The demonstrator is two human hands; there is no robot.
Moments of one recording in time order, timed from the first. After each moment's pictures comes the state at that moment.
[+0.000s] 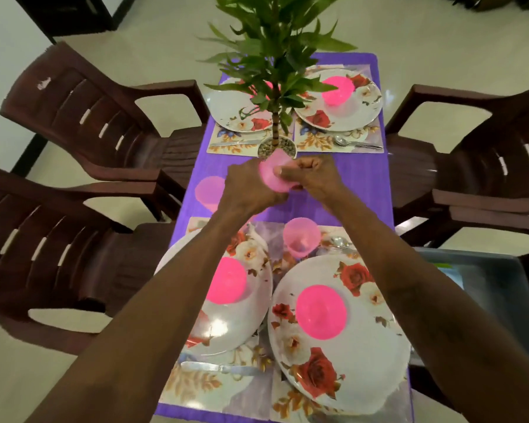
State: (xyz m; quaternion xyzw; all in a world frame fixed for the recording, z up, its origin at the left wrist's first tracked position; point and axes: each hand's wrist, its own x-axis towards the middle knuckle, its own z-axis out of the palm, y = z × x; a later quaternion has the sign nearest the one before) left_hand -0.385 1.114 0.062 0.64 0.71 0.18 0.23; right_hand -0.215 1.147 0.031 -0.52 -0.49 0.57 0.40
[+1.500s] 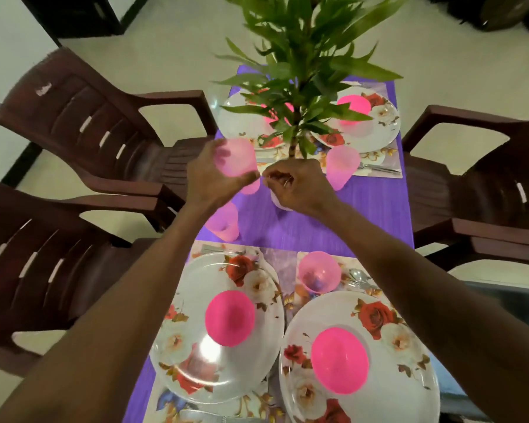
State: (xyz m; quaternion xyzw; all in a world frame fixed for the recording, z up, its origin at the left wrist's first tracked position) left_hand -0.480 1.187 0.051 0.58 0.70 0.37 0.20; right_hand -0.272 1.215 0.019 -0.40 -0.81 0.19 0.38
